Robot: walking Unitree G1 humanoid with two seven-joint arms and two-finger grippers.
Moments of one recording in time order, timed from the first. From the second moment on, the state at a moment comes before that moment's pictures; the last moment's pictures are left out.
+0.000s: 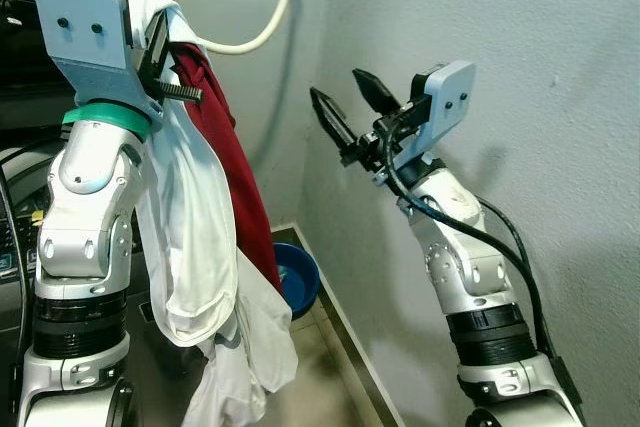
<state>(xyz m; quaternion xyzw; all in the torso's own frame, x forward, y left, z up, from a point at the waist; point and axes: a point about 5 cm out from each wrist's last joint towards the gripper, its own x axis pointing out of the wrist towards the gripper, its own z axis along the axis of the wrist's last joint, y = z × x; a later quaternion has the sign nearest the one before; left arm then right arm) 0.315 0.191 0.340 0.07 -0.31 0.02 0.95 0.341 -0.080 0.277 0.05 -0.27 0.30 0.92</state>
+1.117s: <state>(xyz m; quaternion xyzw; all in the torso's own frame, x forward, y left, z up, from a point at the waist) 0.321 0.191 0.327 0.03 -0.28 0.03 0.96 0.347 -0.092 0.280 0.04 -0.27 0.24 0.93</state>
